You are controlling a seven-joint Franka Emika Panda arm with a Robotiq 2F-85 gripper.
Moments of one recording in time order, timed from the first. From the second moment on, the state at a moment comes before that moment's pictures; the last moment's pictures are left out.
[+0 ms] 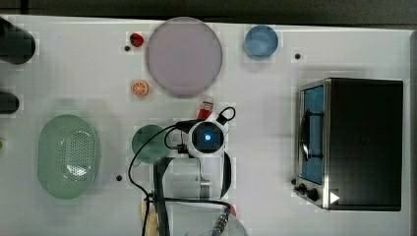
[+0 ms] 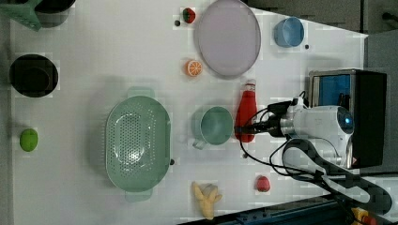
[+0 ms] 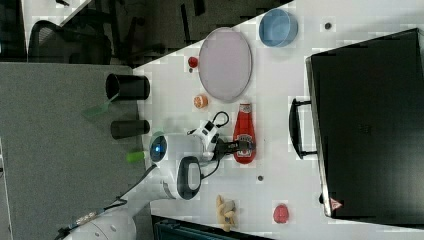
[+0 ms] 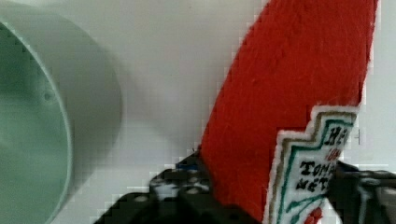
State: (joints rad) arm -0.13 0.35 0.17 -2.47 0.00 1.13 -0.90
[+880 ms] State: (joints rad) arm -0.14 -0.15 0.27 -2.38 0.02 0.64 -0.84
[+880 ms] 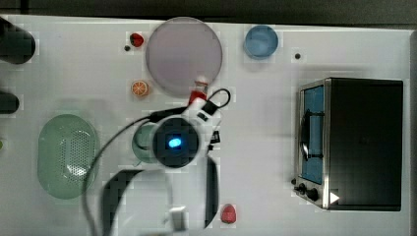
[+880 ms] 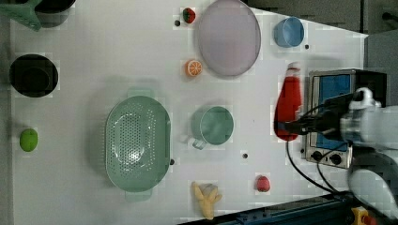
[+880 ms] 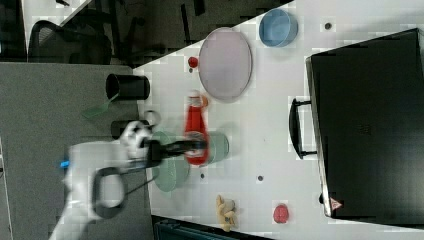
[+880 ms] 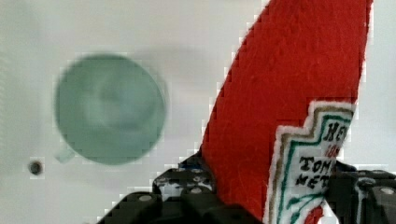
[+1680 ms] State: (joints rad) arm -0.05 -0.03 0.73 -2.21 0.15 0.63 -0.31
